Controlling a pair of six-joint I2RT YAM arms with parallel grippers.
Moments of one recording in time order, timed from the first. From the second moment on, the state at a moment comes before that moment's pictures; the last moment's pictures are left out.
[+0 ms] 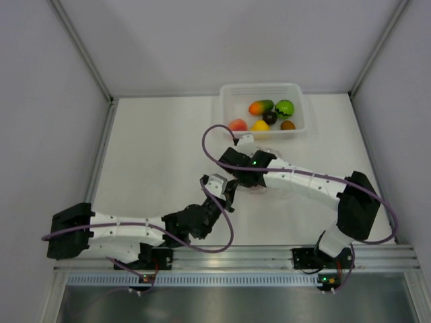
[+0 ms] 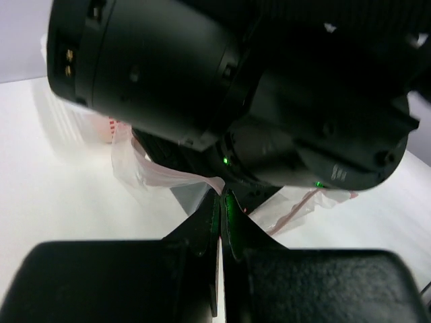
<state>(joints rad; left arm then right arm) -1.41 1.17 0.52 0.76 -0.83 -0.09 1.00 1.60 1.30 -0.90 0.68 0.66</state>
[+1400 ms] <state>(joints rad) -1.44 1.22 0.49 0.76 -0.93 -0.21 0.96 1.36 1.24 -0.84 0.55 0.64</state>
